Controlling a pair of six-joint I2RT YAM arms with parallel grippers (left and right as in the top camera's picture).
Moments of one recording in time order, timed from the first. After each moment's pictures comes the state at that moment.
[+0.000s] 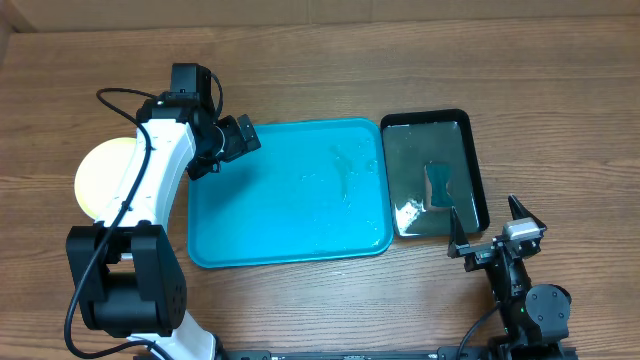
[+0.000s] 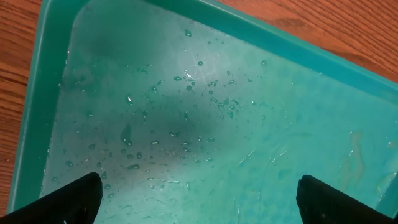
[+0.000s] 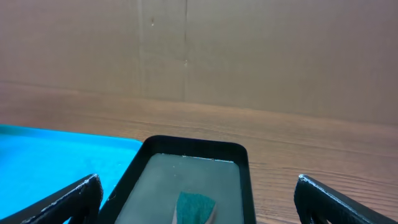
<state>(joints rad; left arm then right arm) -0.01 1.81 1.40 -0.90 0.13 -0.46 0.13 0.01 0.02 -0.03 -0.07 -0.04</state>
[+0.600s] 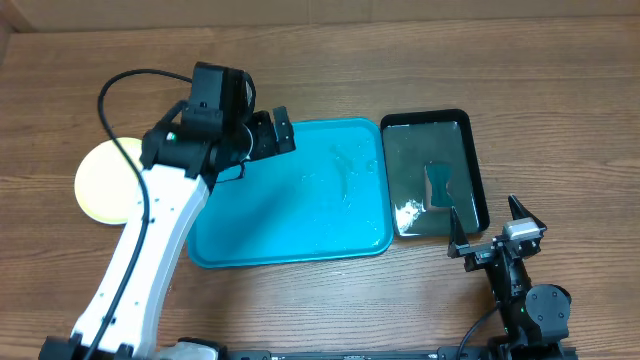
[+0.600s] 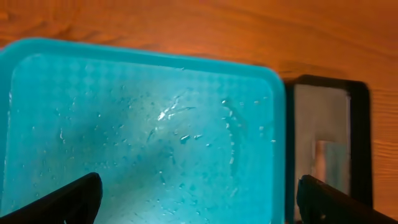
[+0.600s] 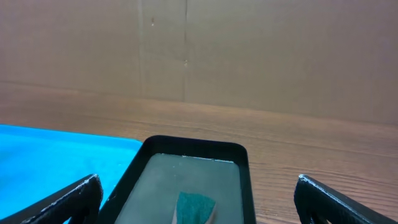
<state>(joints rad) -0.22 1.47 1.39 -0.90 0.12 -0.45 0.13 0.01 0.02 -0.03 -0.07 -0.04</state>
